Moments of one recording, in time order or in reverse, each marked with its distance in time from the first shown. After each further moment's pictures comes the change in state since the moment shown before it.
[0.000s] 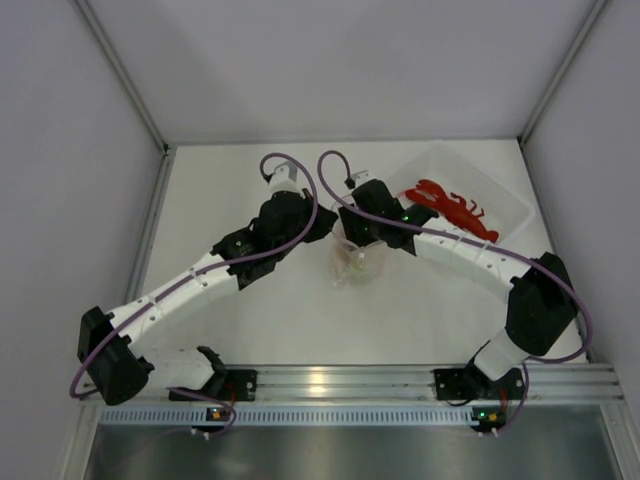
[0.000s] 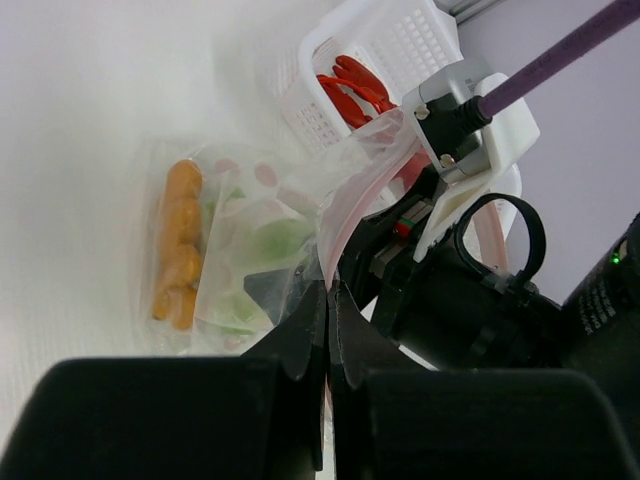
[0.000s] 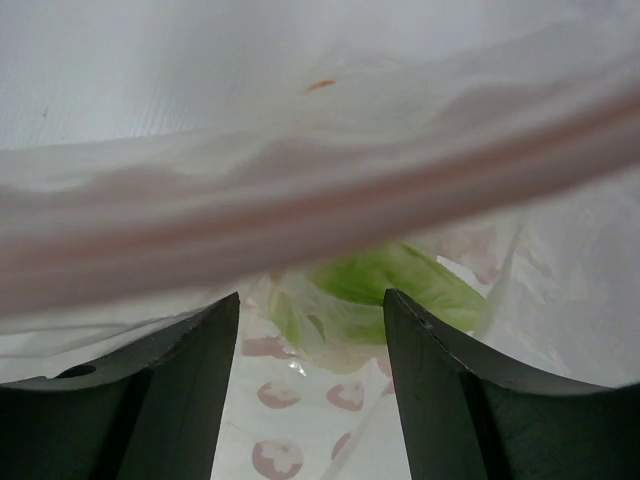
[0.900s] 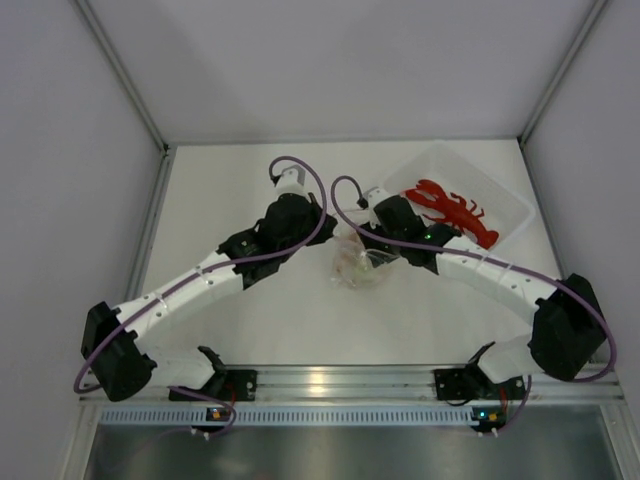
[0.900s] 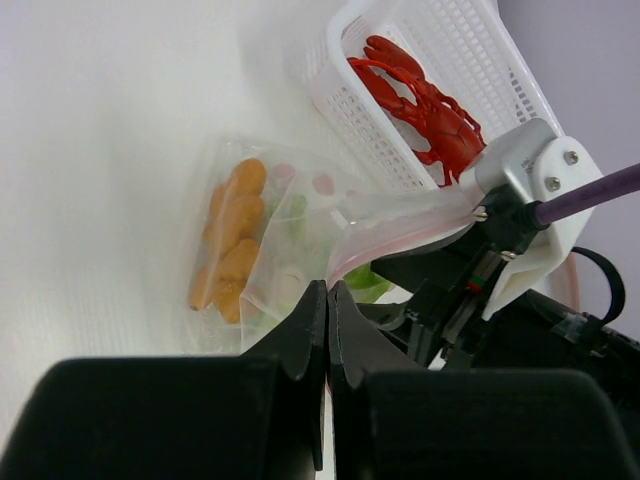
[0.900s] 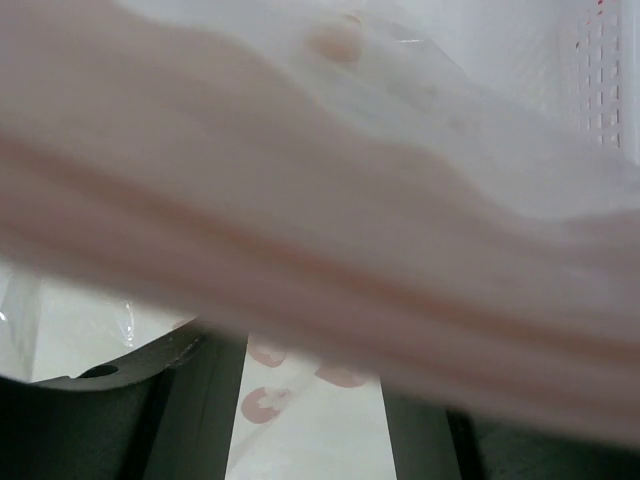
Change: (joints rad) left arm 0.000 0.027 -0.011 -0.012 -0.015 0.073; right arm -0.028 -0.150 -0.205 0.048 -0.017 -0.208
